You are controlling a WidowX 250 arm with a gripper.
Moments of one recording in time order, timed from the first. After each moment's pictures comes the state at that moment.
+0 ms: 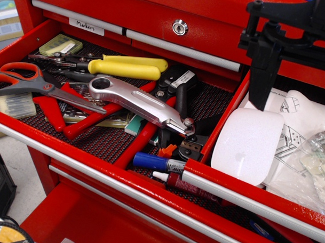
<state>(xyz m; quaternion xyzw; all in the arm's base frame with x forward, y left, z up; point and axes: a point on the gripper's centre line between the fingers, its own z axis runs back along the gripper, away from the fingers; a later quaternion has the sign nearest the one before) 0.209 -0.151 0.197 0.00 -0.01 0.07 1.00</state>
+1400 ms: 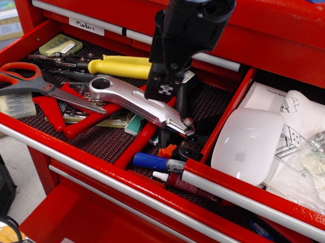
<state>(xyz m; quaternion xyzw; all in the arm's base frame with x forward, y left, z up) 0.254 -0.016 0.134 0.14 0.03 -0.55 0.83</state>
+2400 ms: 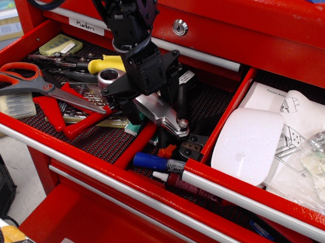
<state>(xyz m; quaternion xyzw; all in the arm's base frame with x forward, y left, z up) 0.274 0.010 0.064 0.06 -0.11 -0.84 0.52</state>
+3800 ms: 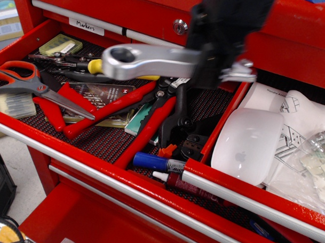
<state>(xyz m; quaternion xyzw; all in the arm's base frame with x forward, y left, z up) 0.261 -0.067 0.164 0.07 0.05 -0.39 0.92</state>
